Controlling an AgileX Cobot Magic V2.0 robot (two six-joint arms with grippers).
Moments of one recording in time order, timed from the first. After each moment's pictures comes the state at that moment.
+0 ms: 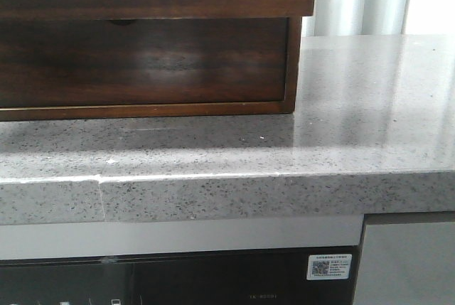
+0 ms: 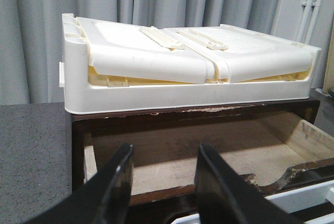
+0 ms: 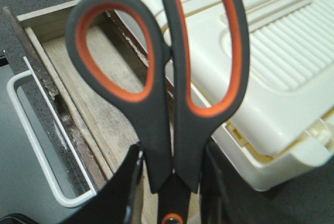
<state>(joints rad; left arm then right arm) -0.59 0.43 -0.63 0.78 0.36 -0.85 0.55 1.45 -1.91 0.19 1.13 -0.49</state>
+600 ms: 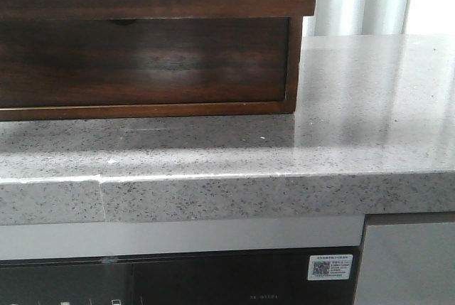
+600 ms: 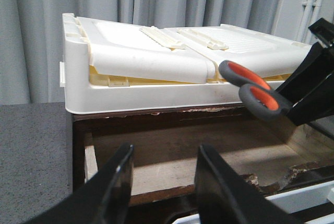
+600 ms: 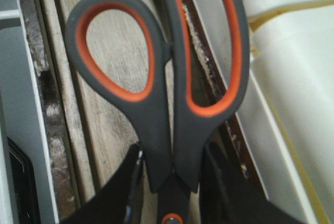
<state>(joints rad) -0.59 0.43 -0.63 0.78 0.36 -0.85 0.62 1.71 -2.00 0.19 1.17 -0.75</state>
